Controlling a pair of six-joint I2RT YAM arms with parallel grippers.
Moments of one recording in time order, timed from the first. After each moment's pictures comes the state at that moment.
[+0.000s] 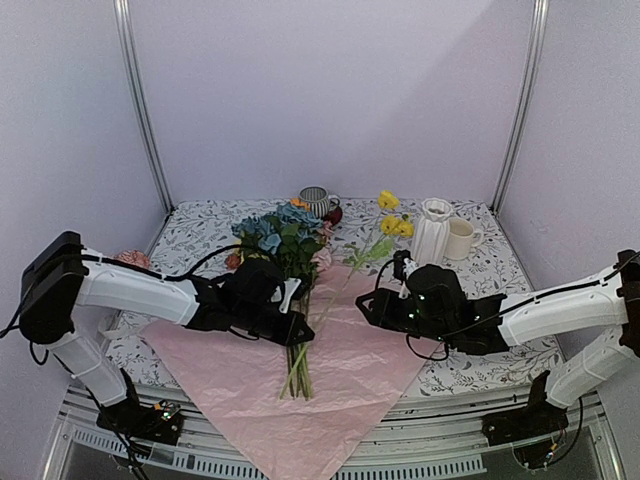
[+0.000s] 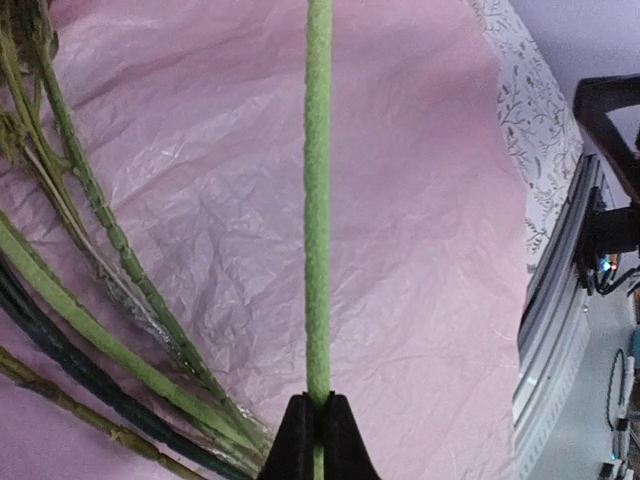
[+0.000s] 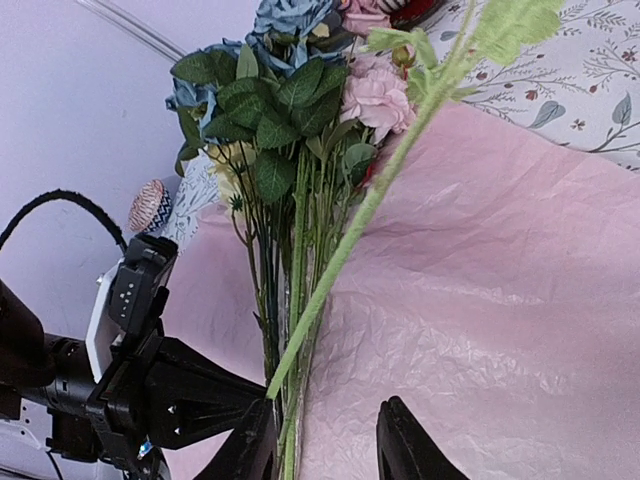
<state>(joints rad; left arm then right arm) -0.94 1.62 0.81 0.00 0.21 -0.54 1.06 1.43 0.67 0.28 0.26 0.94</state>
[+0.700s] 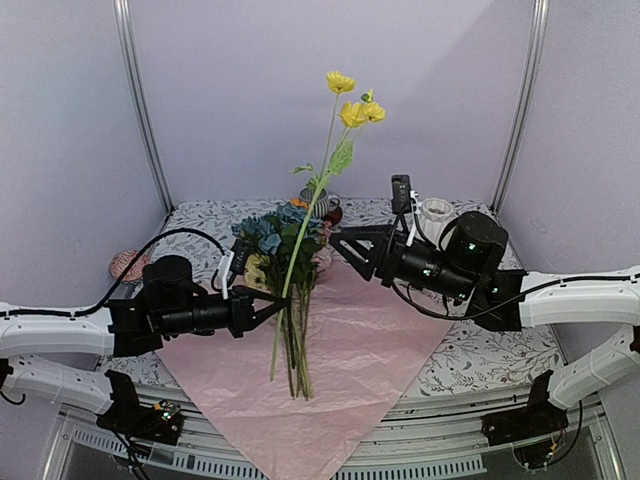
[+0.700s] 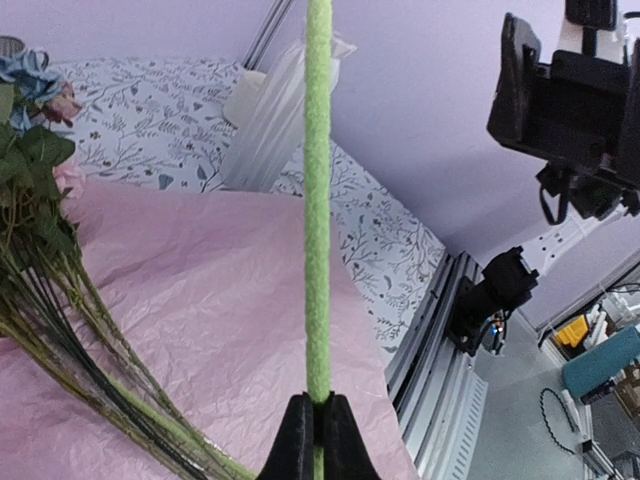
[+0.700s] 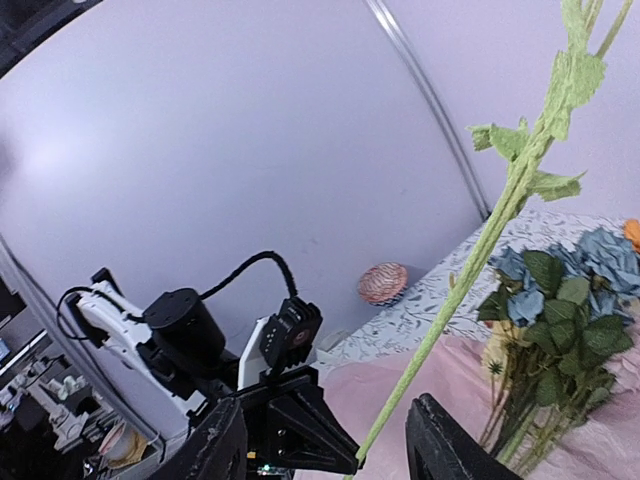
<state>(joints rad) -0.94 1.05 0.50 0.28 0.17 -0.53 1.02 1.31 0.82 0.61 -0.10 0.57</state>
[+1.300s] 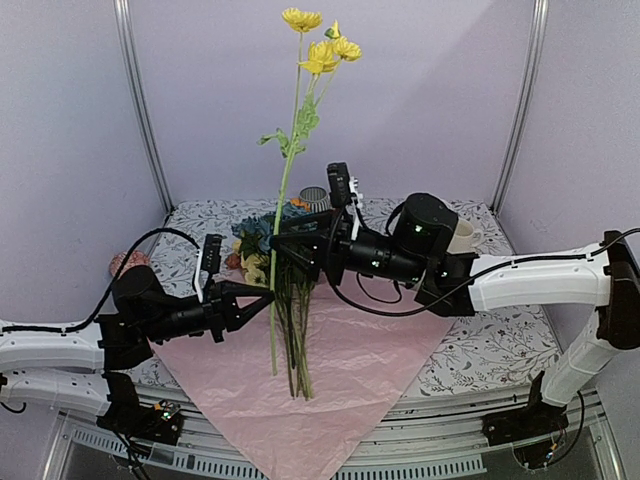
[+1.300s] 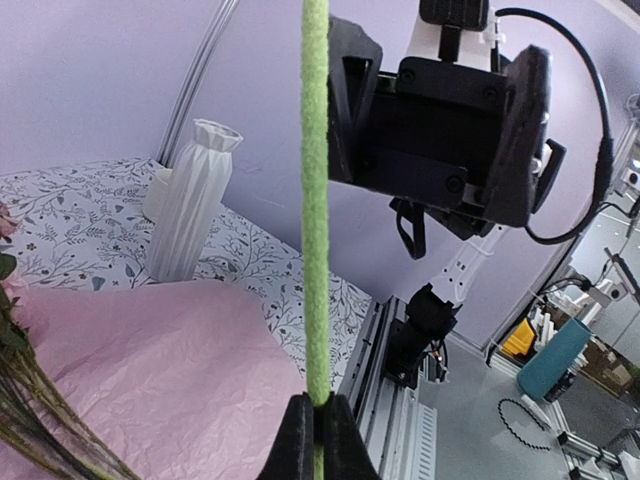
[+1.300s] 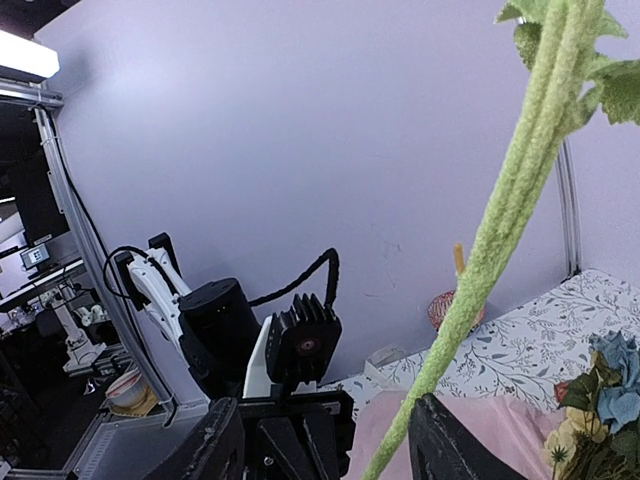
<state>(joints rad) -0.95 0.90 0.36 0.60 0.27 -0.49 1.09 1.58 1.09 0.70 -0.32 0.38</state>
